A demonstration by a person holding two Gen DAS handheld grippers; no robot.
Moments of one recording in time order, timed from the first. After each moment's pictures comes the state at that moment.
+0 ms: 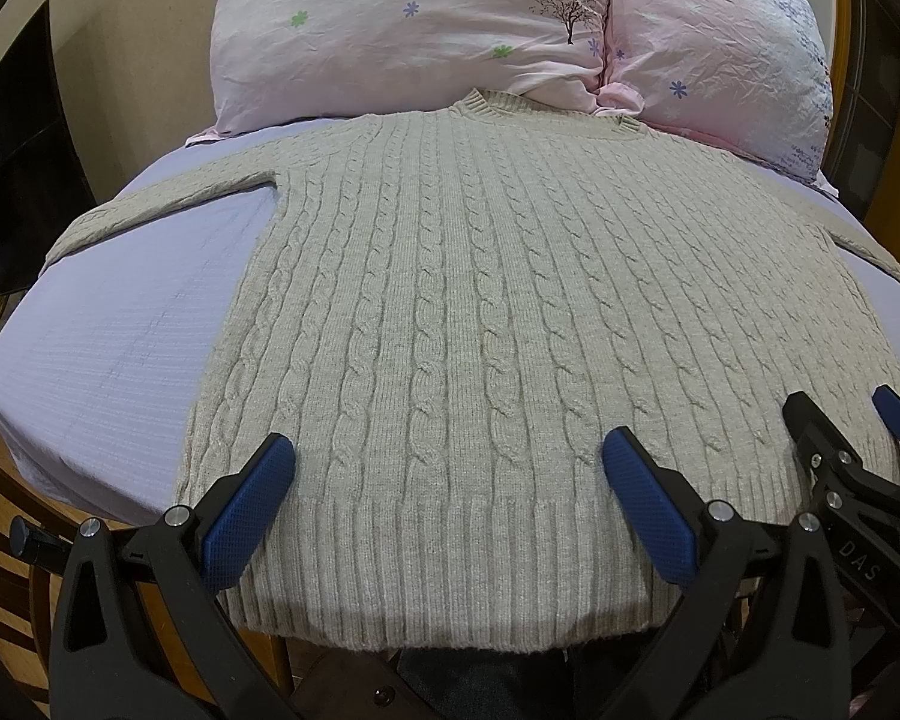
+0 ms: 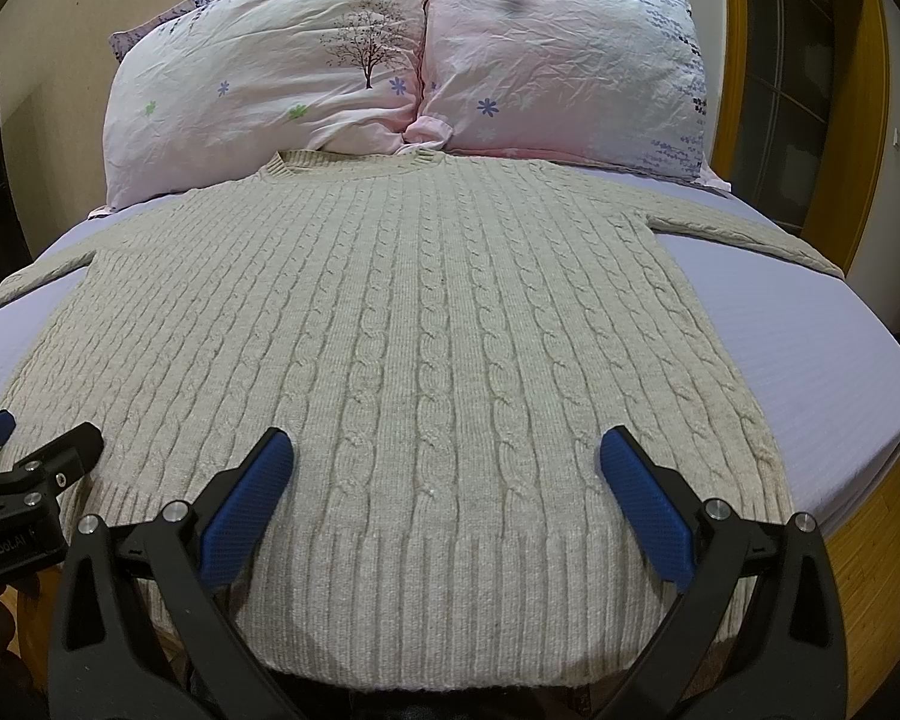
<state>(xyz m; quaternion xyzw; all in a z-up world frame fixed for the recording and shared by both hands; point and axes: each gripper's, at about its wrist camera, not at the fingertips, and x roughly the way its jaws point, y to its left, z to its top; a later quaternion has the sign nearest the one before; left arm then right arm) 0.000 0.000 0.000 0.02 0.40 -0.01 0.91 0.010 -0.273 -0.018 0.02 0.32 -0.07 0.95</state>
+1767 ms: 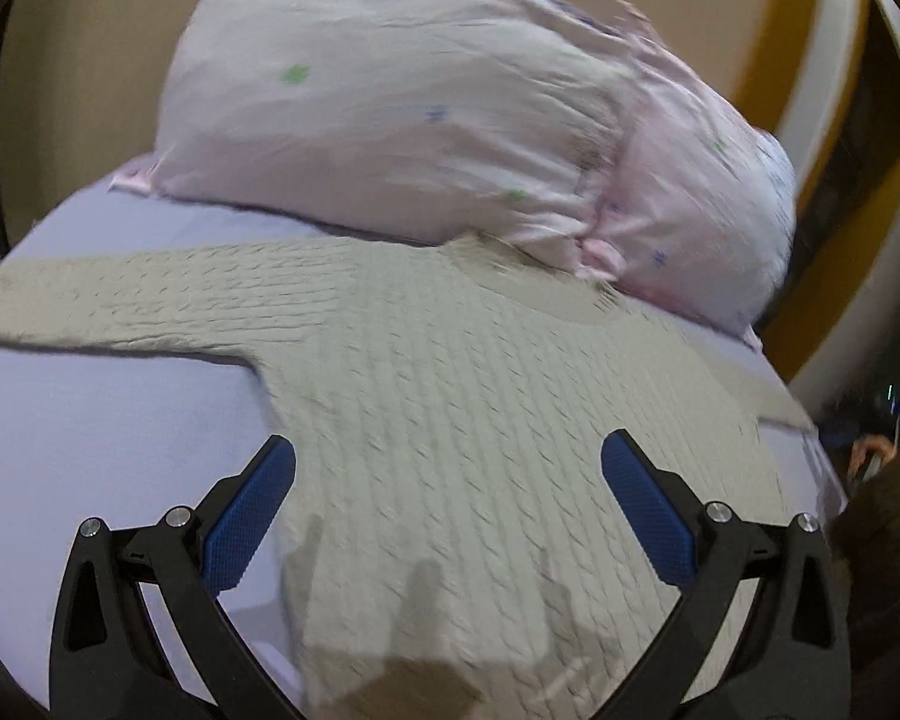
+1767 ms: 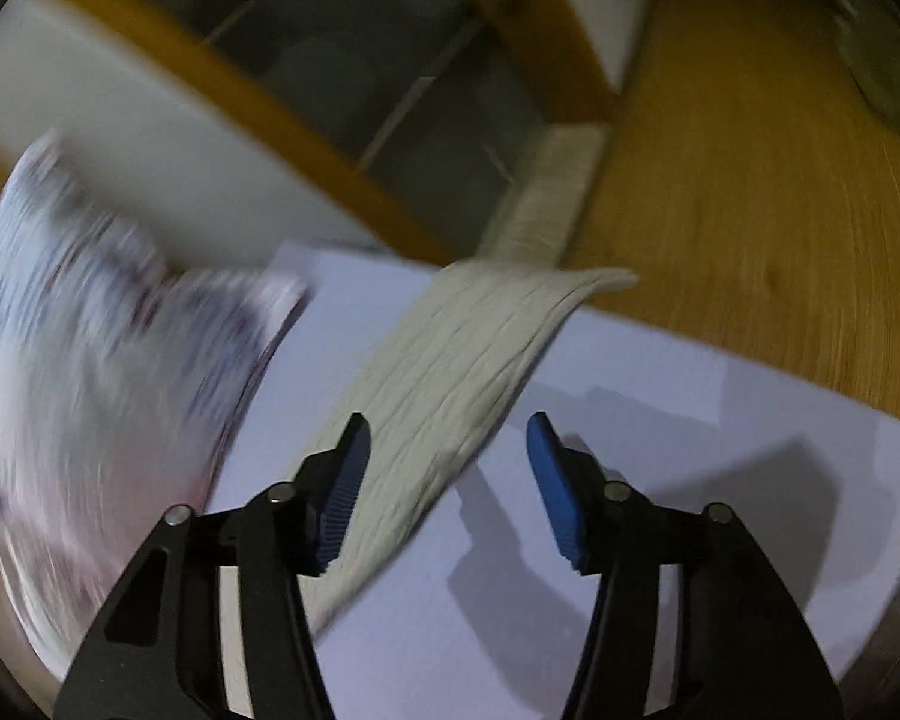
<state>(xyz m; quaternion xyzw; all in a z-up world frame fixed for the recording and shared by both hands) 0.127 0.104 0.060 -0.12 0.35 -0.13 0.92 0.105 -0.741 0.014 0.50 0.27 -0.29 0.77</state>
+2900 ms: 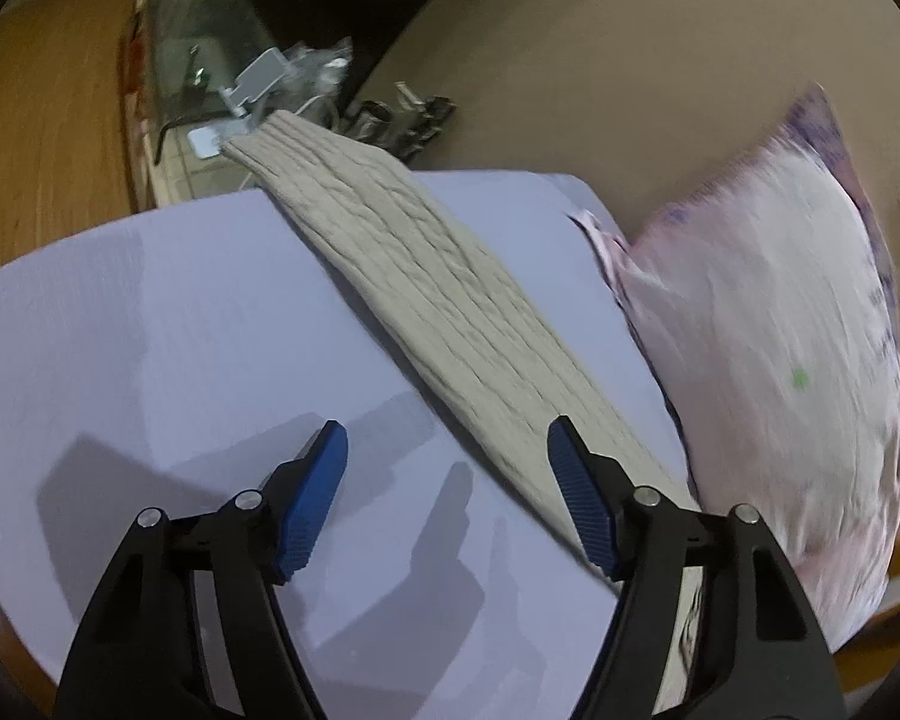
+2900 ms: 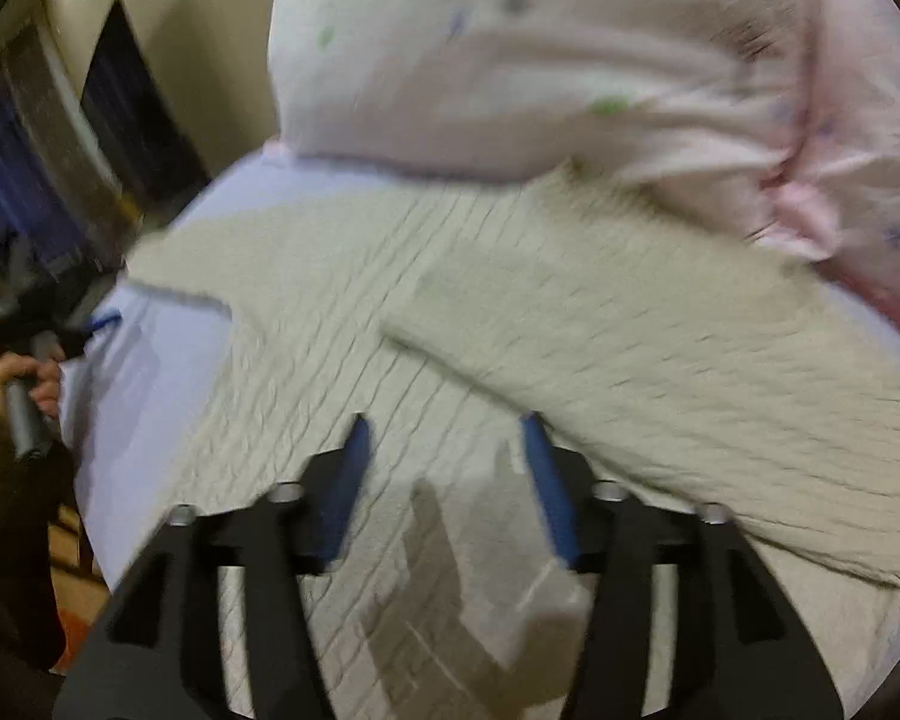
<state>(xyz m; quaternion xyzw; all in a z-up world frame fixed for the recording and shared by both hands) 0.154 0.386 0.014 -0.44 0.34 0.17 0.81 0.224 -0.189 0.076 -0.01 0.42 0.23 0.88</state>
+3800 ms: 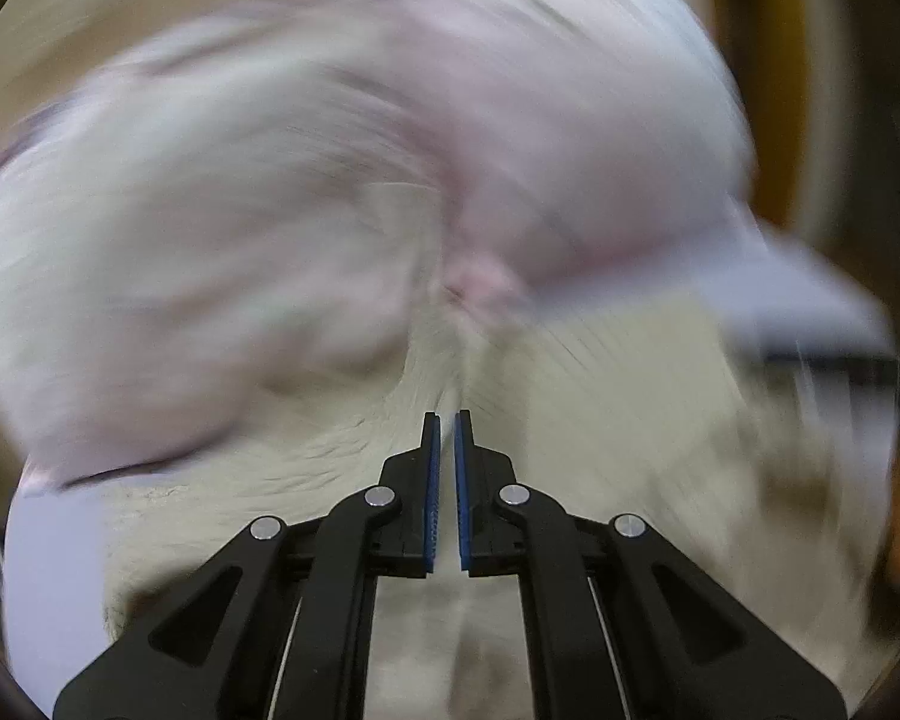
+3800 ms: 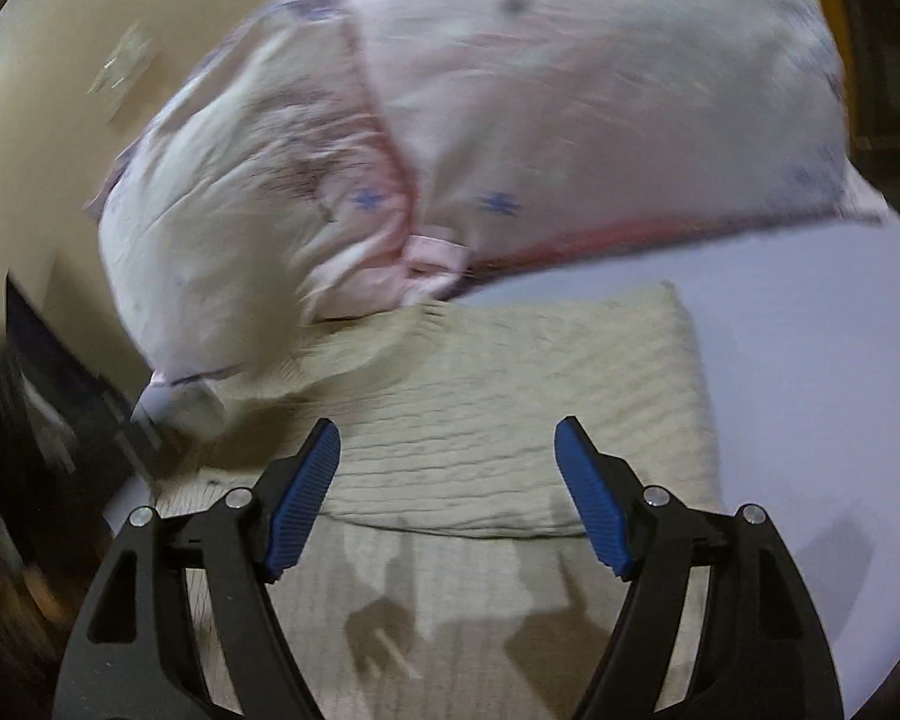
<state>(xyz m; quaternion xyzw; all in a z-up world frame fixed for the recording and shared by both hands) 0.216 -0.133 0.074 0.20 0.33 -0.23 0.89 0.228 -0.421 0.077 0.20 0.36 0.08 0.91</state>
